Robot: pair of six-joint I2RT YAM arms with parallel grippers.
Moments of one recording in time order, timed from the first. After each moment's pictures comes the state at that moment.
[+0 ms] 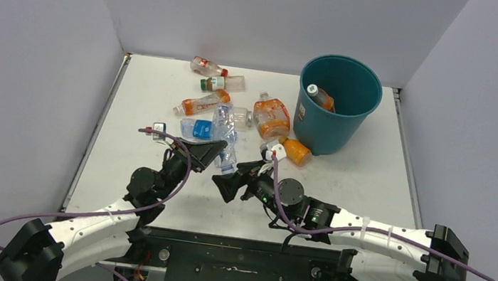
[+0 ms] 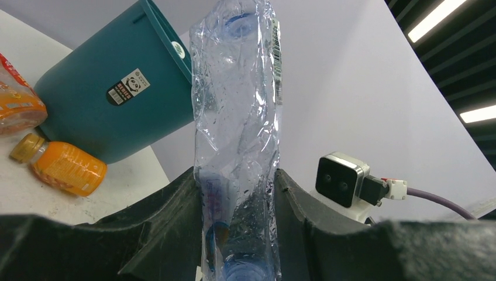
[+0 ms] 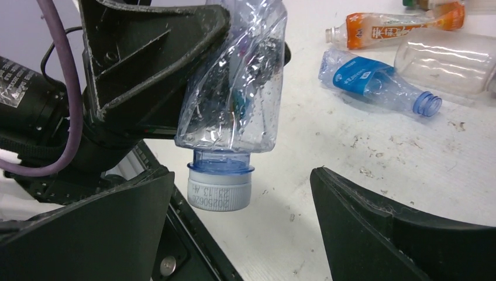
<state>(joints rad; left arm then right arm) -0.70 0.86 0.23 1.03 -0.04 -1.18 1.22 1.14 0.69 0.36 0.31 0.46</state>
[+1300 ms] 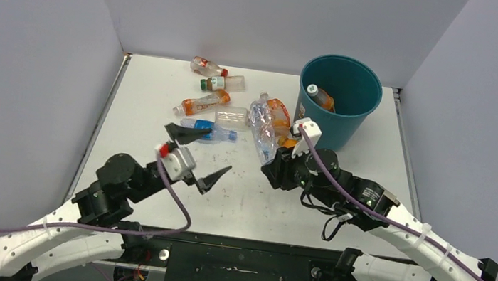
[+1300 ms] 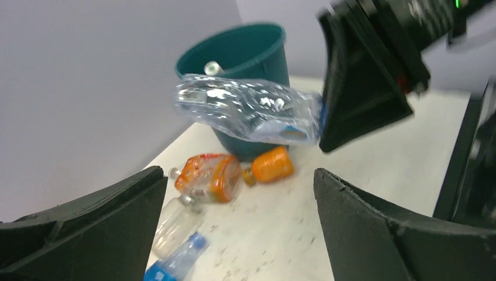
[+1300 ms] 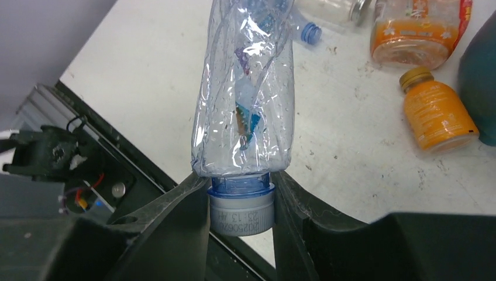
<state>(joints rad) -0.92 0.59 0.78 0.03 0.00 0.15 1.03 0.96 1.10 -0.57 0.24 0.44</state>
